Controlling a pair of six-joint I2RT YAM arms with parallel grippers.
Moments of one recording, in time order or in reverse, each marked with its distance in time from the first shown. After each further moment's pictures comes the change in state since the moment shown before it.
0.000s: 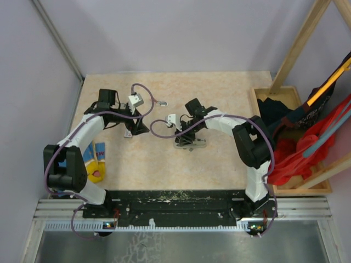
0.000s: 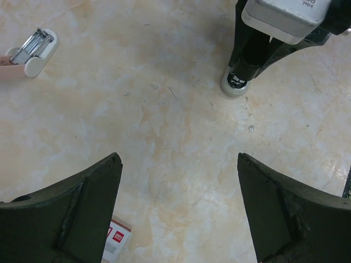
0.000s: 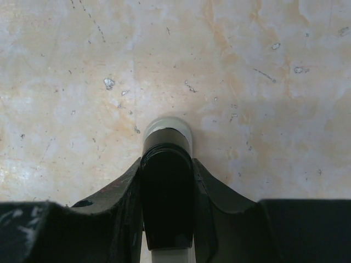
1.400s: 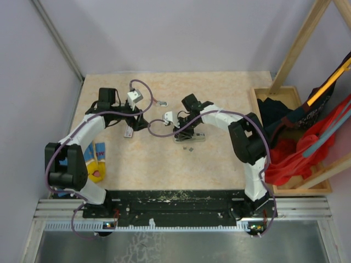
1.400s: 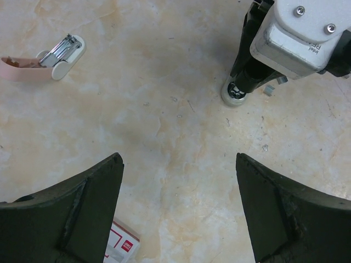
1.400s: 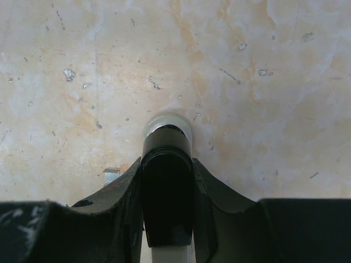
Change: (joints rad) left arm 0.000 0.016 -0.013 0.148 -0.043 -0.142; right arm 0.005 0.072 0.136 -0.083 0.078 -0.095
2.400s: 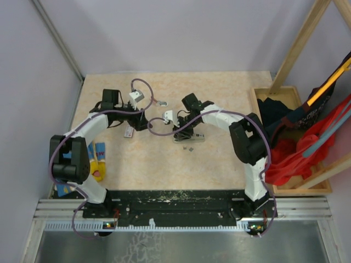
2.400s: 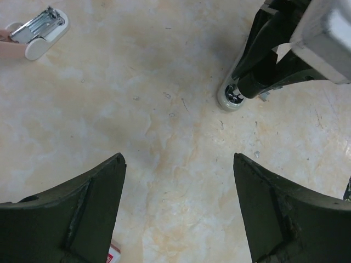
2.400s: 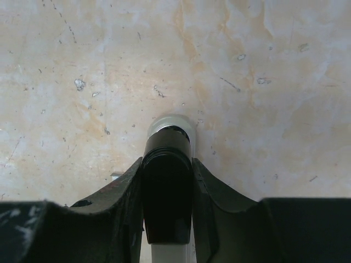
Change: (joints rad) left arm -0.002 0.070 0.000 0.032 0.015 -0.099; right arm 0.000 0.006 0.011 -0.013 -0.037 0.013
